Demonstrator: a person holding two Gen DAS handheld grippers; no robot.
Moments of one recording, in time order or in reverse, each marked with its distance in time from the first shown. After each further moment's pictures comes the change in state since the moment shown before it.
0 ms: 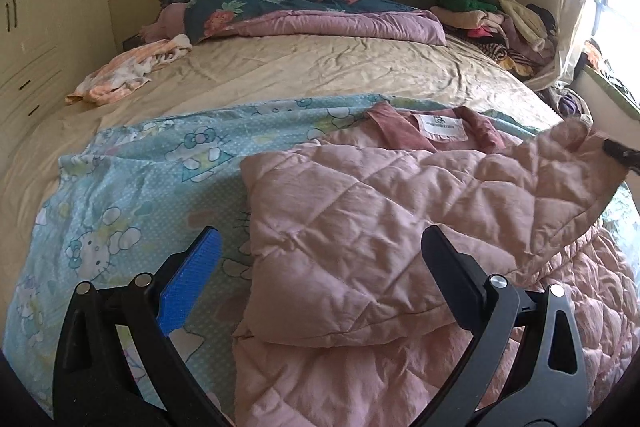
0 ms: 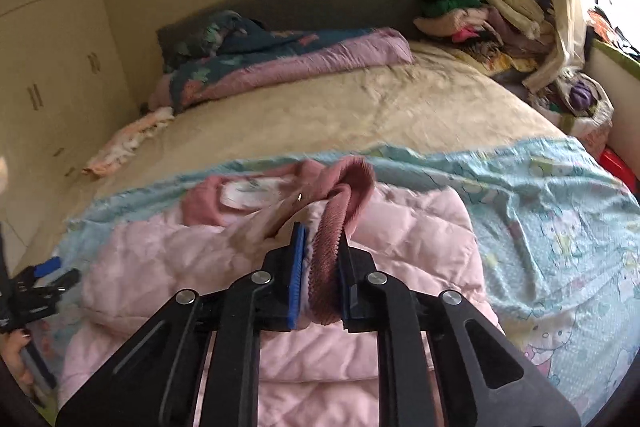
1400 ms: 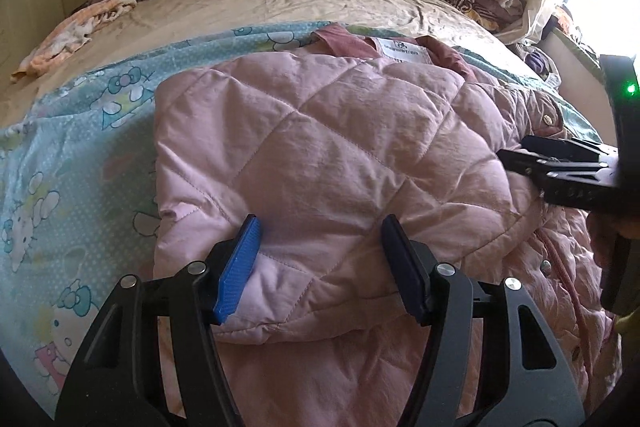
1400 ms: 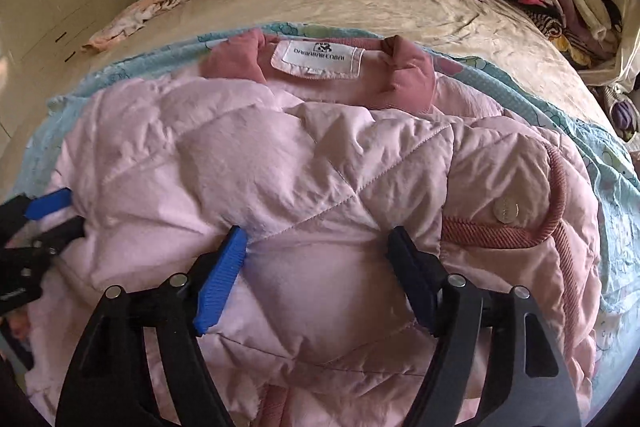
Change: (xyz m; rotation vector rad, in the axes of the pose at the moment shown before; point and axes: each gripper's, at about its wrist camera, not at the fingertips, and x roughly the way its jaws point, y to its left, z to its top) left arm 0.052 -0.021 -0.034 0.045 0.176 -0.162; right arm 0.112 0.104 -0.057 -0.256 0.327 0.001
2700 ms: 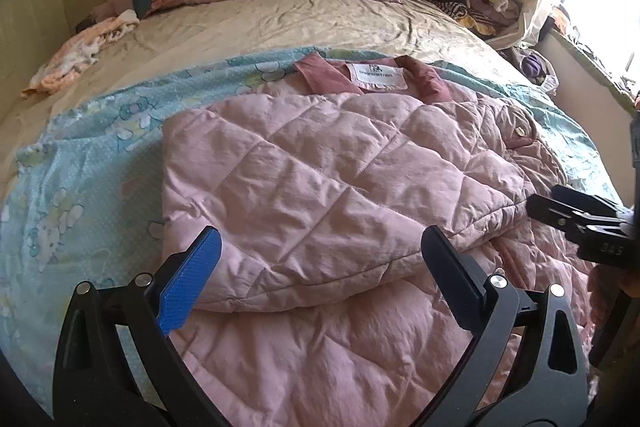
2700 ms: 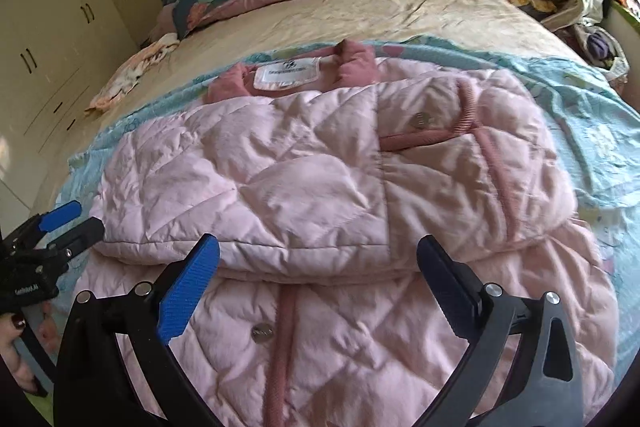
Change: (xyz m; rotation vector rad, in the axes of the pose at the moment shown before) left arm -0.044 -0.034 0.014 0.018 -0.033 0.032; right arm -0.079 -0.024 -0.051 0.241 -0.082 0.058
